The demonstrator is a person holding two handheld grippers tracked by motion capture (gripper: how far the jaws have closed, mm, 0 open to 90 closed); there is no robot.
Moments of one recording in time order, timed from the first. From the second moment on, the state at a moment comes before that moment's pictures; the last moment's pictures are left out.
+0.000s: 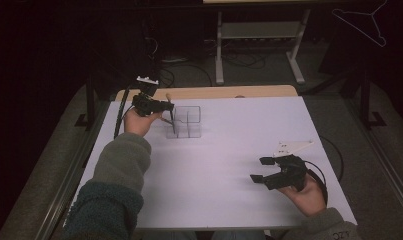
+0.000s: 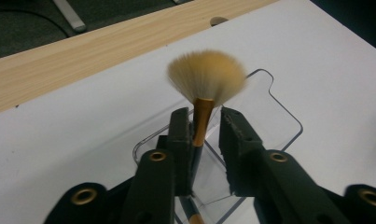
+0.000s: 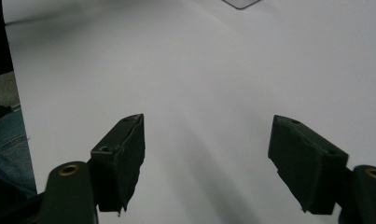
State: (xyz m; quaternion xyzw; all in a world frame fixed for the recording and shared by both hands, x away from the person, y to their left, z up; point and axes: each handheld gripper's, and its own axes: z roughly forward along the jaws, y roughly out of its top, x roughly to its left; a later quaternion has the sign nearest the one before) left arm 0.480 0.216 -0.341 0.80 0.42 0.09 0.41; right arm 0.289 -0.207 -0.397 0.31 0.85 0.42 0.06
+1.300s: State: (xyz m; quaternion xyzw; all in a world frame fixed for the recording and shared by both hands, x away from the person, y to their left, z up) left arm 0.426 0.237 -0.310 0.81 0.39 0.11 0.42; right arm 0.293 -0.215 -0.394 0.35 0.83 0.41 0.11
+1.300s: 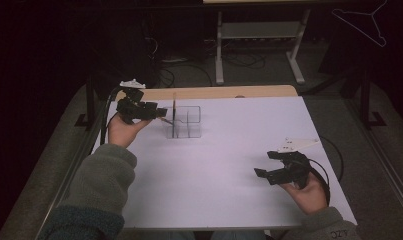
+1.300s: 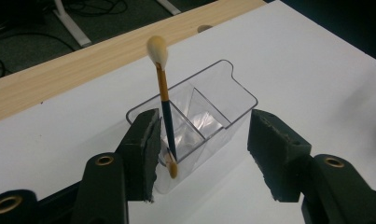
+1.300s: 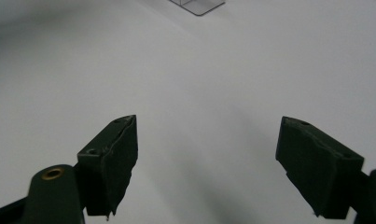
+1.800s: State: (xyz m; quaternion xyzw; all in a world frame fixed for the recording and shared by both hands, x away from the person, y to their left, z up) left arm 0.399 0.243 -0.306 0.81 0.38 0.12 0.43; right arm 0.293 -0.216 -0.394 0.35 0.83 0.41 0.12
